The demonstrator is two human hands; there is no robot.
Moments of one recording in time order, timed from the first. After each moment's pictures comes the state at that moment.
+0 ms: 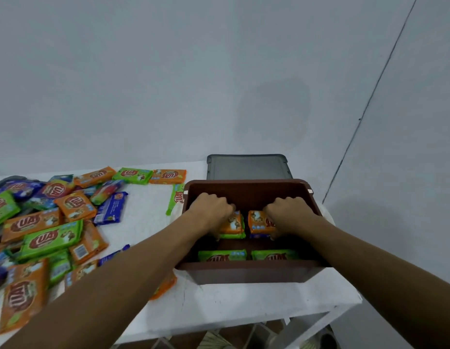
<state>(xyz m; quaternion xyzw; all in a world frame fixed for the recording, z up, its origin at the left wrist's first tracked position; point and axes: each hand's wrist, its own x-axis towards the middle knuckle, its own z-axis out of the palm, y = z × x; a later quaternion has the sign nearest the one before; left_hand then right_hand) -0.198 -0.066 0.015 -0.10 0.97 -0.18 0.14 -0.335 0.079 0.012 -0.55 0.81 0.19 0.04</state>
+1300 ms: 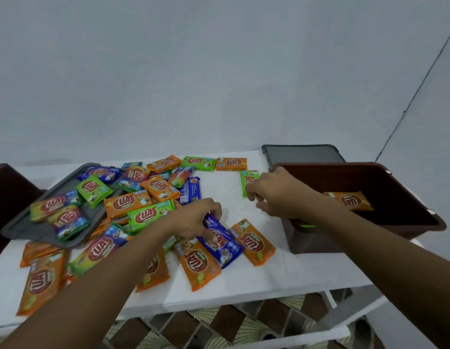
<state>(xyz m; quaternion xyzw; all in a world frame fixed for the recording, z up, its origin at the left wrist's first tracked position) 0.044 -0.216 -0.008 -0.12 0.95 0.27 0.07 -0.122 -0.040 0.065 -0.66 0.74 0.08 -0.03</state>
